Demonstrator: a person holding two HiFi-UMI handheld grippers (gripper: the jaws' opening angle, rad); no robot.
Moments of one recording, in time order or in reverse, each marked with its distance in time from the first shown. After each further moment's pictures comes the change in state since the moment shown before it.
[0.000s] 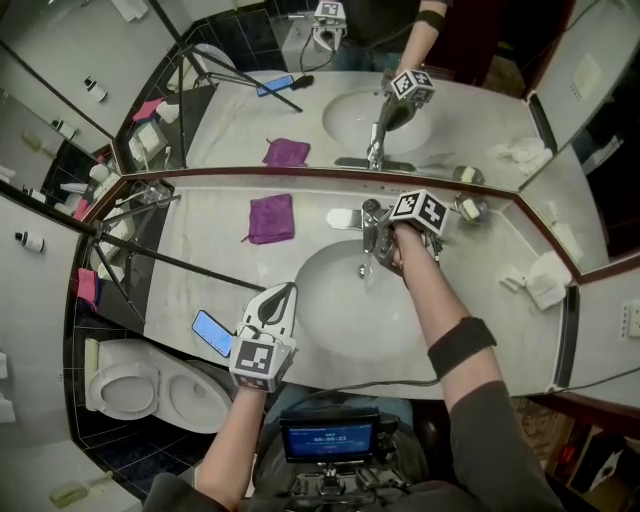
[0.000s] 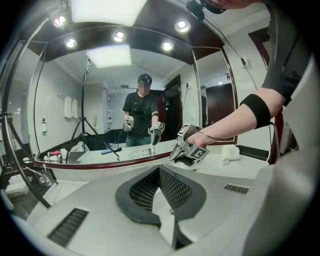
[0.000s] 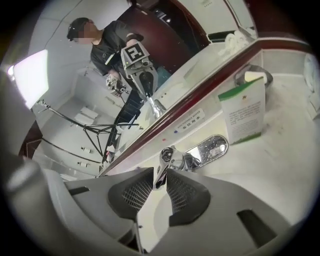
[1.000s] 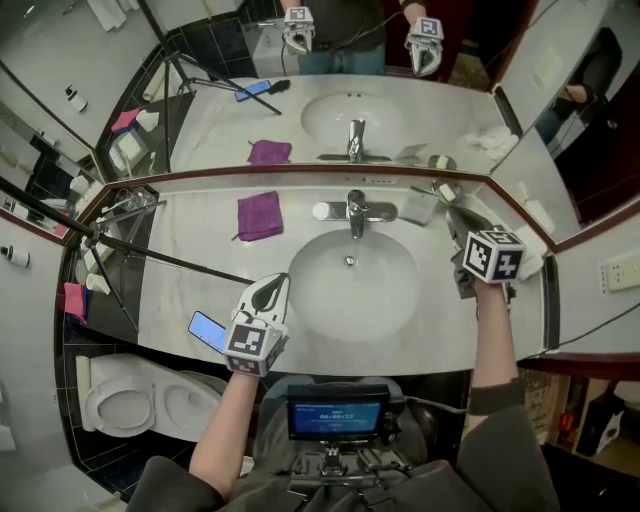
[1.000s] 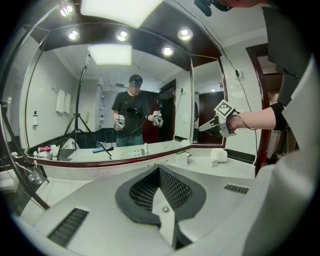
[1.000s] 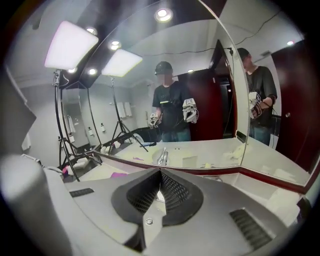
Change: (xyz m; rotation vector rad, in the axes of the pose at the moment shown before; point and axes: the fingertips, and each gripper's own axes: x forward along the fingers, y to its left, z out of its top) left arm -0.023 0.017 -0.017 0.019 -0.001 -0.150; right arm -0.249 0.002 0.035 -0.752 -0.464 -0.032
